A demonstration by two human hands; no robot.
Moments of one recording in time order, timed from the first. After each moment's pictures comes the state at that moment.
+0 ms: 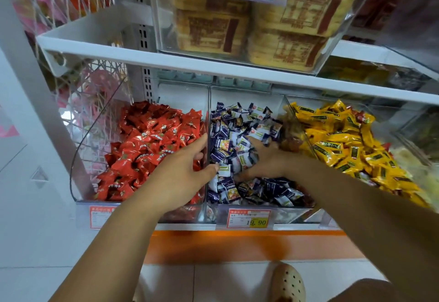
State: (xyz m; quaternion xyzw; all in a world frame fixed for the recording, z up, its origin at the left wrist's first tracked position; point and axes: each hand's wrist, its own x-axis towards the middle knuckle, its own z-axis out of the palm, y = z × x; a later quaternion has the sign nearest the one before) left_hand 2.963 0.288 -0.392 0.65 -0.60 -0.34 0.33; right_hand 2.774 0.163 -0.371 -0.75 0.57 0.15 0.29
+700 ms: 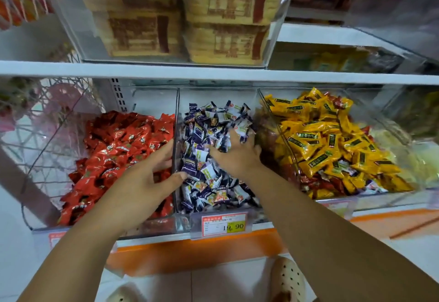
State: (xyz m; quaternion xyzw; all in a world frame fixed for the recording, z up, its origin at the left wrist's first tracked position) left_hand 2.960 0.291 -0.385 0.62 -0.58 -0.37 0.37; right_hand 2.791 0.162 -0.401 -0.68 0.65 -0.06 0.32
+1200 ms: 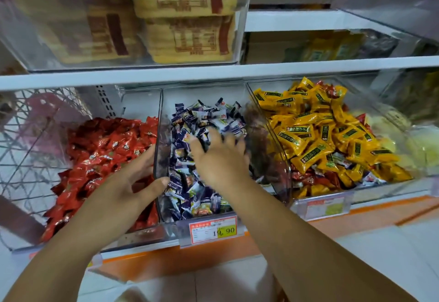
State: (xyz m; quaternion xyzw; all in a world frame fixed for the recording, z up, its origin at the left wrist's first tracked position) left_hand 2.965 0.289 -0.386 0.63 -0.58 -0.38 0.36; right_hand 2.799 0.182 -0.400 -0.71 0.63 -0.13 0.27
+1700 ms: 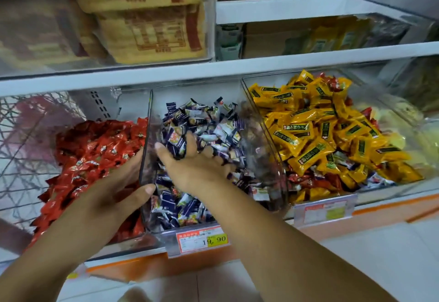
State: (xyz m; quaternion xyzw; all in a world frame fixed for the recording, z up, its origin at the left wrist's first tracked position) left_hand 2.967 0.286 -0.395 0.64 -0.55 -0.39 0.36; right_hand 2.825 0.182 -0.396 -0.70 0.62 0.02 0.34
